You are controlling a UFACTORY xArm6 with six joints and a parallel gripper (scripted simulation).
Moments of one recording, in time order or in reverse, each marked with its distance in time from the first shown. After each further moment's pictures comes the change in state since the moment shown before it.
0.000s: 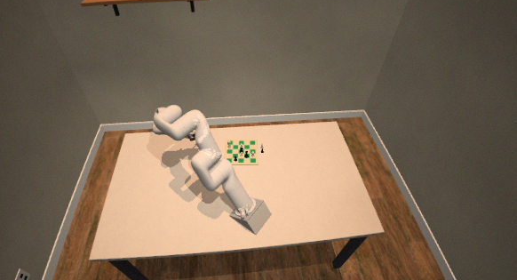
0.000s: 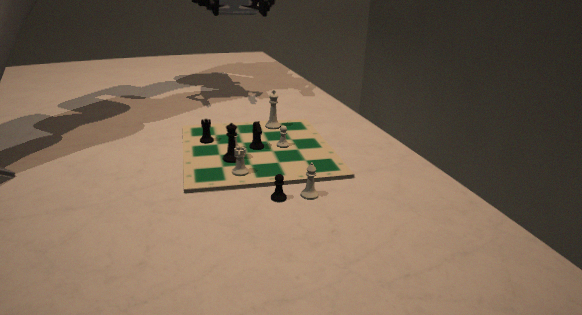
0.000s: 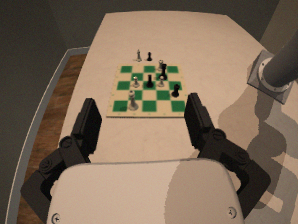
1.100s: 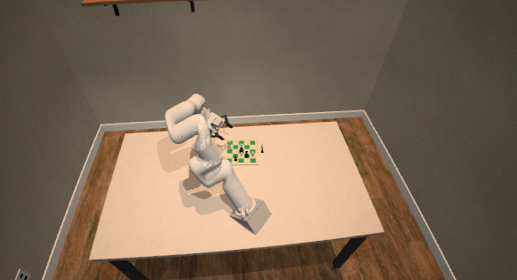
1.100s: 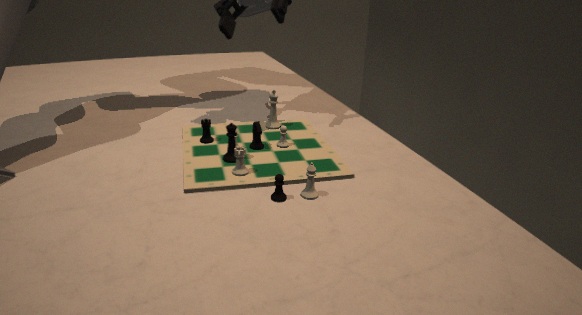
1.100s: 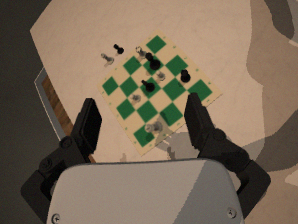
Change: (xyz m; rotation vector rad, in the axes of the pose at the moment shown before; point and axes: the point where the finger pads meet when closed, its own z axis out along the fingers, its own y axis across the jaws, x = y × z) arm 0.008 0.010 0.140 -0.464 -0.380 0.562
